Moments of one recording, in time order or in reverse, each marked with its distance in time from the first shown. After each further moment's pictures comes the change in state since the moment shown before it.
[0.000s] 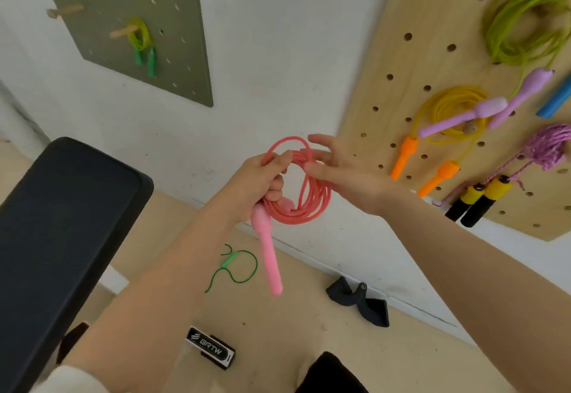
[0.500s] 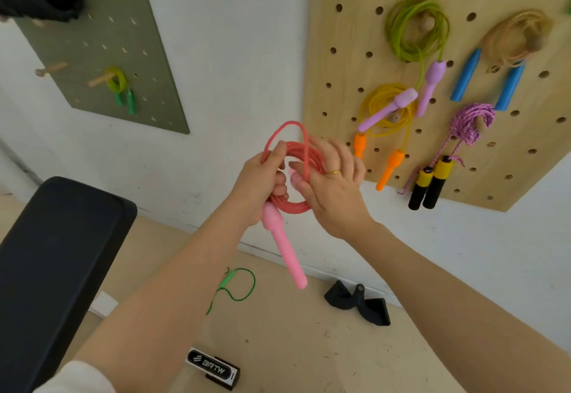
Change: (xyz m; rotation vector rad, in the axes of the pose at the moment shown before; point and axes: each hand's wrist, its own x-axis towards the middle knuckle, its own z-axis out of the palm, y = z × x) left_hand -0.031 0.006 0.106 0.076 0.072 0.137; right_hand -0.088 0.043 -0.021 -1.119 0.729 -0.648
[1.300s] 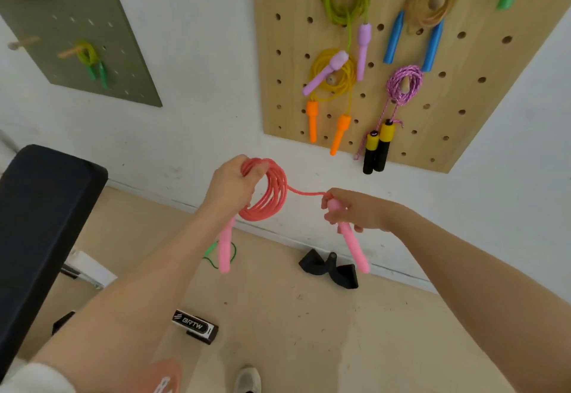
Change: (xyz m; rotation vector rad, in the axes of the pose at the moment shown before) left_hand -0.085 -0.066 0.075 0.629 0.188 0.184; right_hand -0.124 0.108 -0.112 0.607 -1.026 0.621
